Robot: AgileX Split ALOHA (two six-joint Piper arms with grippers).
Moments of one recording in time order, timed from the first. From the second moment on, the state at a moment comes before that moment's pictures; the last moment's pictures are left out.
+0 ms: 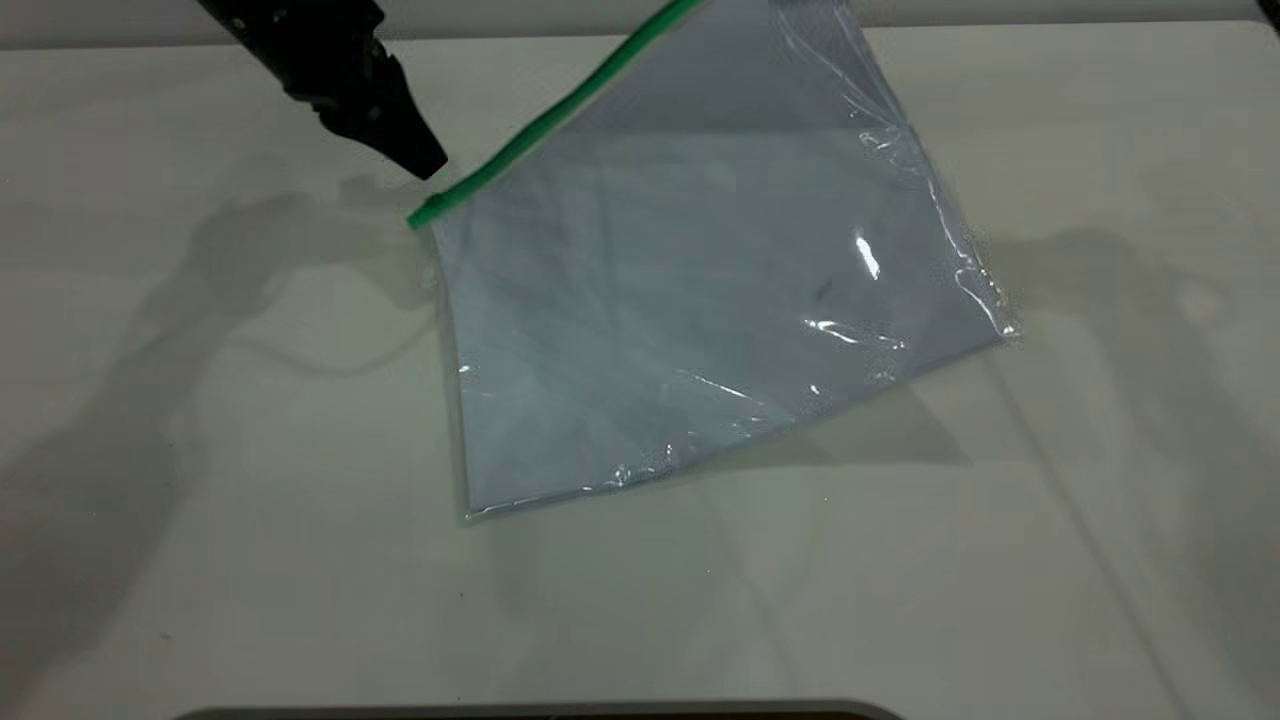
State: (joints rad) left arm -0.12 2.51 -1.82 -0.65 0.79 1.28; right arm 0.10 2.25 -1.44 1.37 1.02 -1.35
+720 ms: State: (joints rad) left arm -0.12 2.31 -1.82 -0.80 0.83 1.23; right arm 0.11 2.40 -1.44 1.39 0.77 -1.46
